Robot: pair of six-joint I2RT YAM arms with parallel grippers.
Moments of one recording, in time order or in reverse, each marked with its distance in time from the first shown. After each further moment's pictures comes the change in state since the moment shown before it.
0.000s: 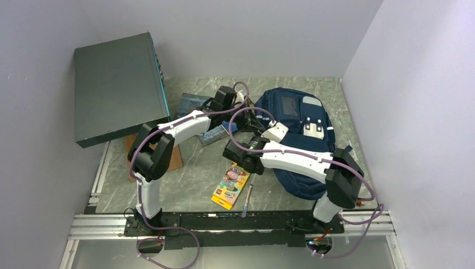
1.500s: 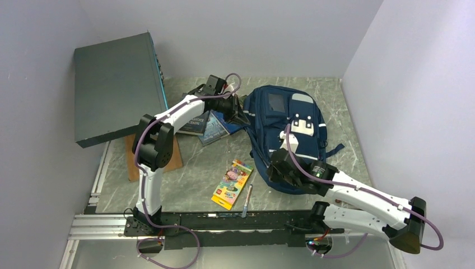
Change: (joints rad) left arm 0.145 0.131 0.258 -0.438 0.064 0.342; right arm -0.036 -0.719 -0.452 0.357 -0.782 -0.846
